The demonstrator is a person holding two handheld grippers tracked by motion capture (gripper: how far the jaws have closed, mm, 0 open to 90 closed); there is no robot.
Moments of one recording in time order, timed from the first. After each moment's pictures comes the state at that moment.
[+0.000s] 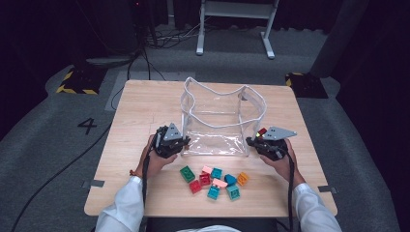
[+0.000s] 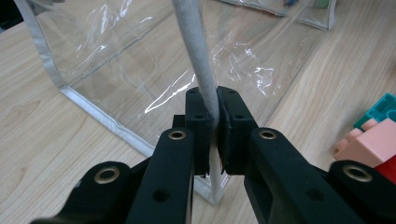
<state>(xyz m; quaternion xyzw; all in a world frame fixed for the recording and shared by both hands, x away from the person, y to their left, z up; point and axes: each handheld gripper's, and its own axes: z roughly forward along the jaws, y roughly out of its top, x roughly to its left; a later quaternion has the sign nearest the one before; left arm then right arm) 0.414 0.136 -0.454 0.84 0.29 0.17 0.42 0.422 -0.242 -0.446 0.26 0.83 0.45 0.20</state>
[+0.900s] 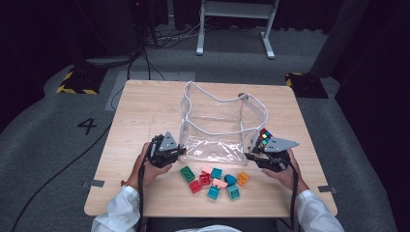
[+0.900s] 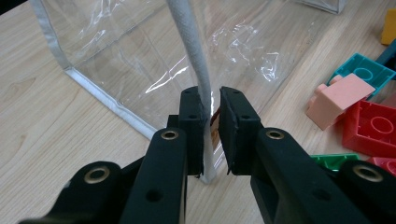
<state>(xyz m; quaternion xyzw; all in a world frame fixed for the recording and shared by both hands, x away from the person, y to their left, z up) 0.385 0.147 -0.455 0.86 0.28 0.17 0.40 0.391 -0.245 -0.450 0.23 0.85 0.44 0.17</state>
